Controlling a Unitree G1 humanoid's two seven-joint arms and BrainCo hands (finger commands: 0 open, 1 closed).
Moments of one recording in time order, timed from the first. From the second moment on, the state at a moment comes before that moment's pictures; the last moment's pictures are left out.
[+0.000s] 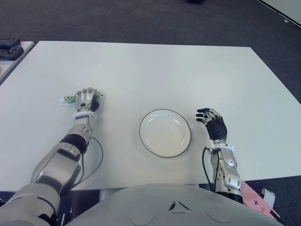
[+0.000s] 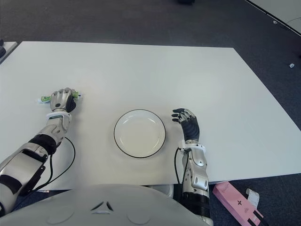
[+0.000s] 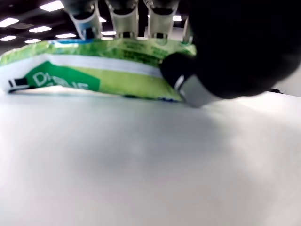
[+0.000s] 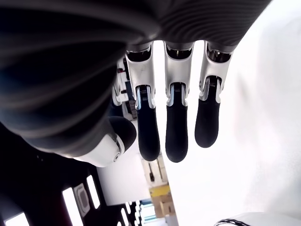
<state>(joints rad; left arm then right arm) -0.41 0.42 -0.44 1.01 0.71 0.13 0.54 0.25 -0.01 -0.17 -0.05 0.23 0.01 0.10</state>
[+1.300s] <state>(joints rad) -0.15 0.44 -0.39 0.38 0.79 0.12 0.58 0.23 0.00 -0.16 -0.05 0.22 0.01 0.08</state>
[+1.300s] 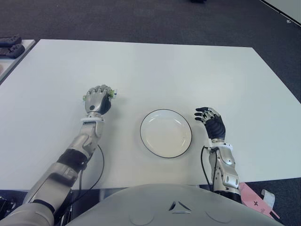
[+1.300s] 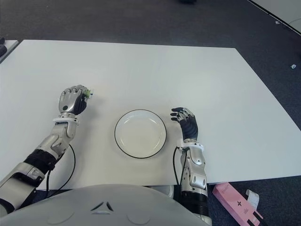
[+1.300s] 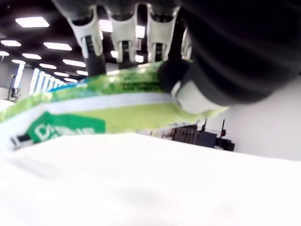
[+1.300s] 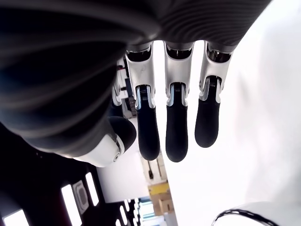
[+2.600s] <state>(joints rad) 0.05 0.43 -0.41 -0.05 0.88 -0.18 0.60 0.22 0.00 -0.18 0.00 0.22 0.00 0.08</state>
